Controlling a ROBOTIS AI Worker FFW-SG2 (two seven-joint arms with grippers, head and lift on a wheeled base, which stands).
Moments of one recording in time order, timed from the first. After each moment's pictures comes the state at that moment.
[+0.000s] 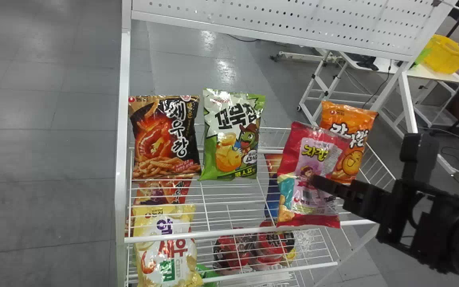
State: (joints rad) left arm 0.59 0.31 0.21 -2.12 0.34 1.31 -1.50; right arm 0.09 -0.07 -0.65 -2.47 -0.33 1.57 0.30
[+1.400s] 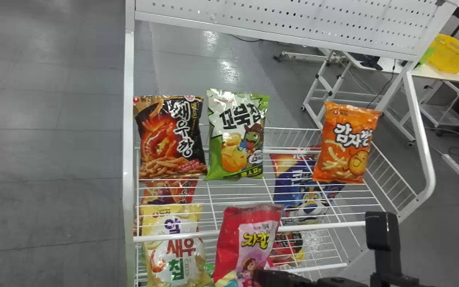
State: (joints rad) left arm 0.57 0.30 0.20 -2.10 0.35 1.29 -1.49; right arm 0.53 0.00 -0.47 -2.65 -0.48 1.57 0.47
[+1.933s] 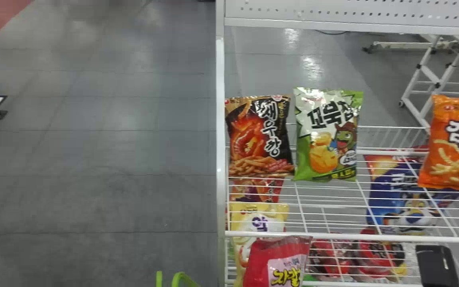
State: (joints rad) left arm 0.57 0.30 0.20 -2.09 0.35 1.29 -1.49; right arm 0.57 0.00 -0.28 -2.59 -0.54 1.57 0.50
